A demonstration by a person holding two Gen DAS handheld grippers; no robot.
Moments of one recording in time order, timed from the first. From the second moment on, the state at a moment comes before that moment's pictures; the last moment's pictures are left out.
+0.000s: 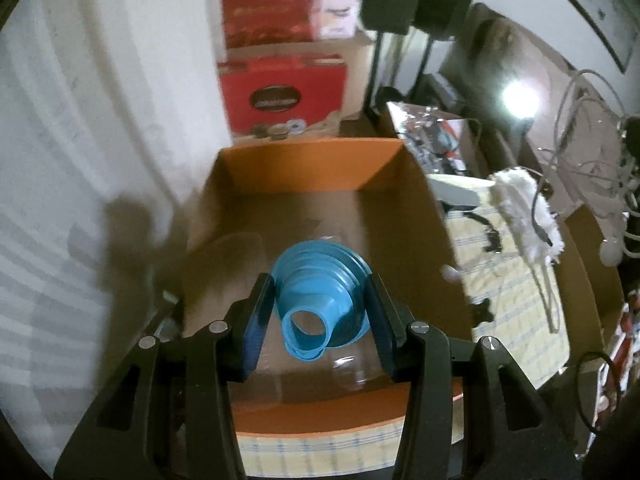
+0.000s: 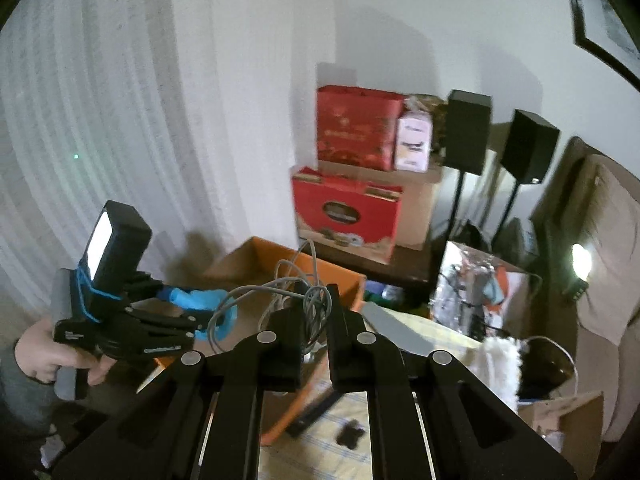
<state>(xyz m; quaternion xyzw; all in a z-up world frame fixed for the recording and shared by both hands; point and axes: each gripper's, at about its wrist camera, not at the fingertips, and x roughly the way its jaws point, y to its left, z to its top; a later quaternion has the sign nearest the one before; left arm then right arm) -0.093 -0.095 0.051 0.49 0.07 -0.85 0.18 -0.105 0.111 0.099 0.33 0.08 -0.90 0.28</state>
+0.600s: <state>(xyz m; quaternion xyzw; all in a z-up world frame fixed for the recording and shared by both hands) -0.073 -0.150 -0.007 0.52 0.10 -0.82 0.20 -0.117 0.015 0.082 0.34 0.10 -0.87 0.34</state>
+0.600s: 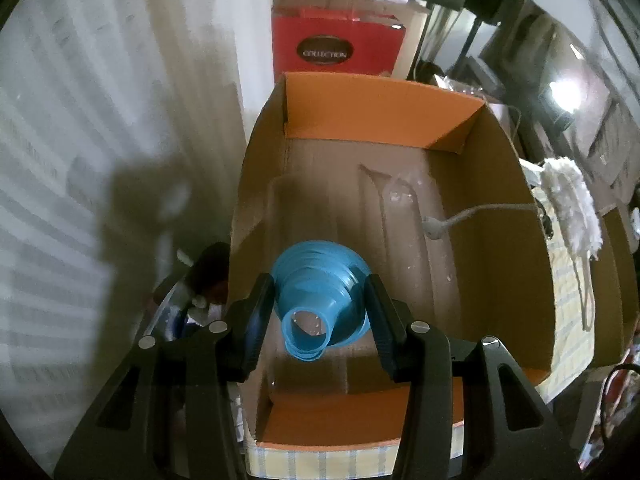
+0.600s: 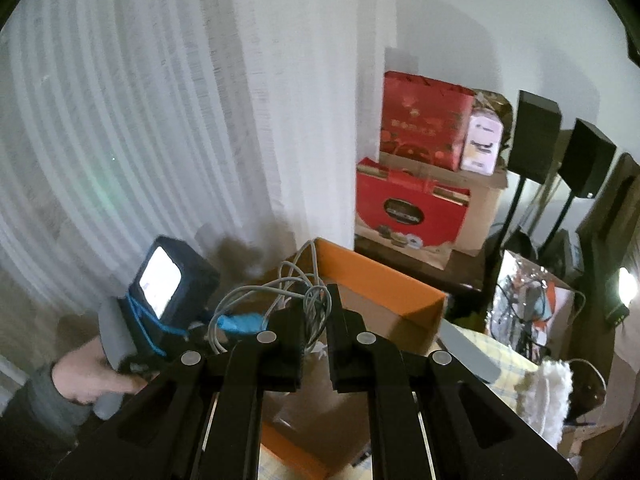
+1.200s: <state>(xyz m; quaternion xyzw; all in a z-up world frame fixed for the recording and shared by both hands) -0.030 -0.176 0.025 0.51 0.10 -0.83 0.20 -0.139 -0.070 0.048 0.38 0.08 -0.83 0.39</state>
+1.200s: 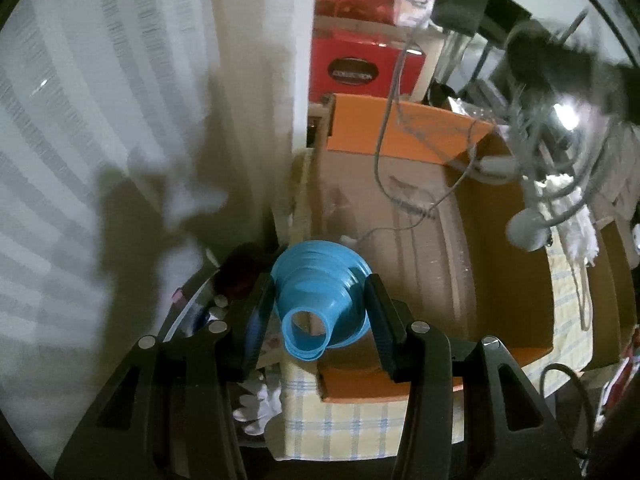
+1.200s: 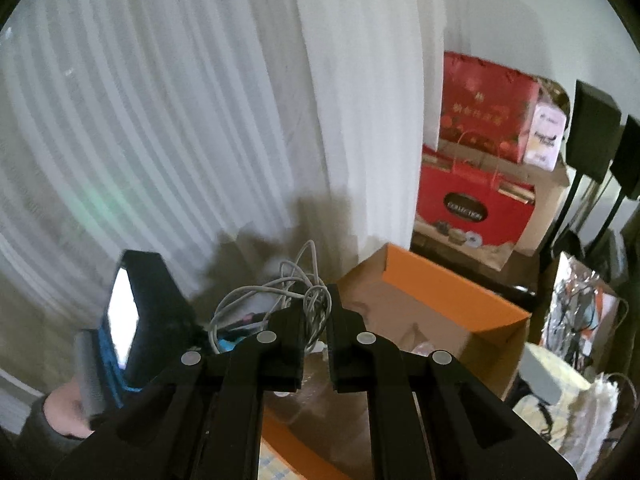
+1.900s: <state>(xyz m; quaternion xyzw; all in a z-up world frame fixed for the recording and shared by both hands) -0.021 -0.186 0.023 0.50 0.11 -0.83 0.20 -0.188 -0.090 -0.085 0.51 0.05 -0.78 0.35</state>
